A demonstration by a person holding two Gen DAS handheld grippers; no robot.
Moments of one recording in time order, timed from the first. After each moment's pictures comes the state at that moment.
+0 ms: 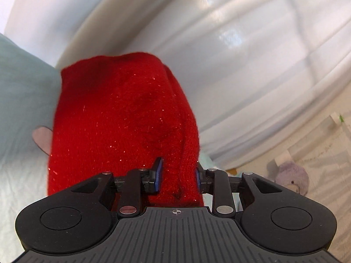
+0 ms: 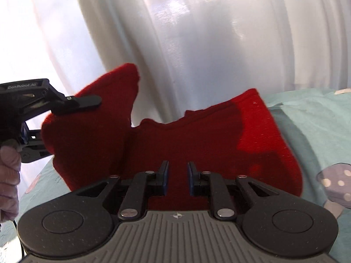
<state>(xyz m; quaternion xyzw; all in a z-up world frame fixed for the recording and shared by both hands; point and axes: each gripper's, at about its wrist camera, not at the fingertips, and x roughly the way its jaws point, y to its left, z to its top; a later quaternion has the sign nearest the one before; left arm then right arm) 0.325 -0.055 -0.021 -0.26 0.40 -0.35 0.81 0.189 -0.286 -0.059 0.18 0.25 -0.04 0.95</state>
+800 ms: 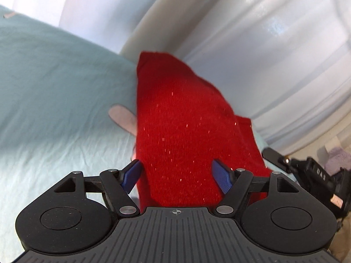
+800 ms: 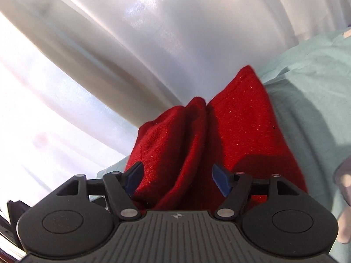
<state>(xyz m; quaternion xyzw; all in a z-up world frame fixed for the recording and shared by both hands) 0.312 -0.001 -0.051 -0.21 0.45 -0.24 0.83 0.241 -0.372 -0.065 0.38 0.29 0.05 0.88</state>
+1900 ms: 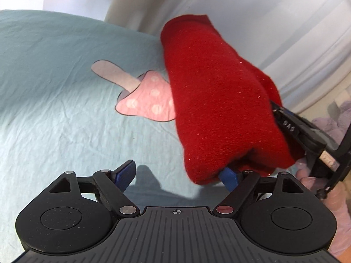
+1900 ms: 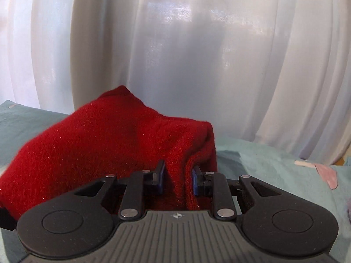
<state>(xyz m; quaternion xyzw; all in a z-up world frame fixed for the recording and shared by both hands) 0.269 -0.034 -0.066 -0.11 0.49 -0.25 0.83 0.238 -0.312 -0.066 -0.04 0.27 -0.13 0.95</state>
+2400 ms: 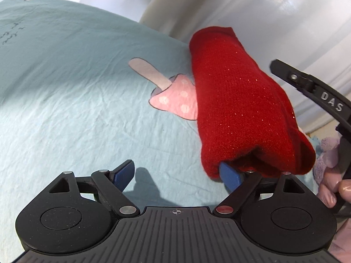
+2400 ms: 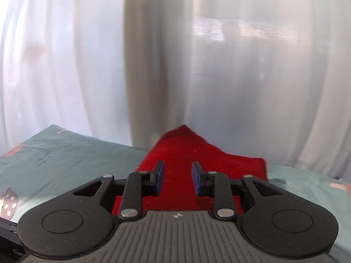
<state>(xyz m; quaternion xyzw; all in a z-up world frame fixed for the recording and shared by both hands) 0.246 0.001 -0.059 -0.16 0.48 -0.18 0.84 0.244 -0.238 -0.004 -0.02 0.23 0.01 0.97</state>
